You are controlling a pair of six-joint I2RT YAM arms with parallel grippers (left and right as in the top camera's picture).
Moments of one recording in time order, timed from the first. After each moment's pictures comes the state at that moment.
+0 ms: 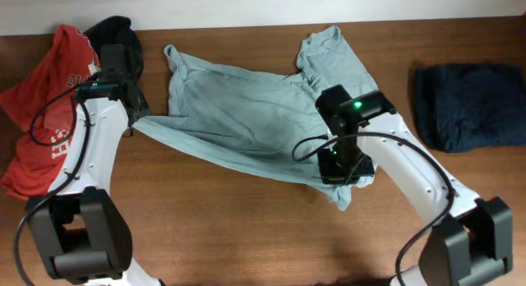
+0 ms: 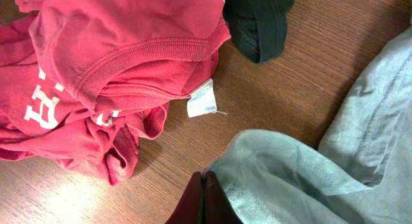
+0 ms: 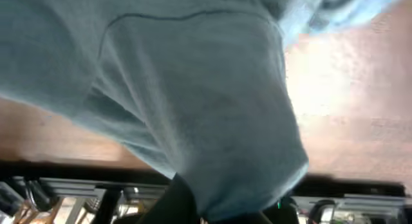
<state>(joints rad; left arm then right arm) 0.06 1.83 1.49 -0.83 -0.37 -0.36 0.37 1.68 1.36 -1.39 -0.09 0.33</state>
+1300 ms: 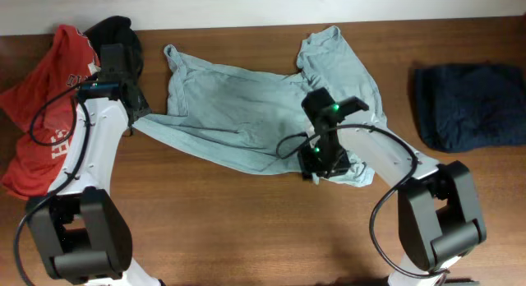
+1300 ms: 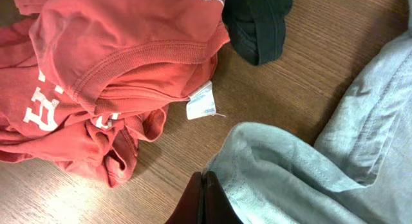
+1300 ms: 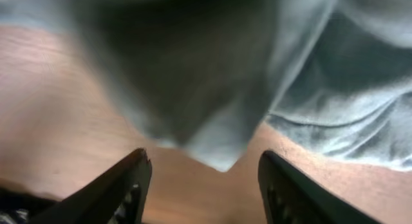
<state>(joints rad) 0.06 1.83 1.49 -0.82 -0.37 -0.36 0.38 1.85 1.28 -1.07 -0.19 0.24</state>
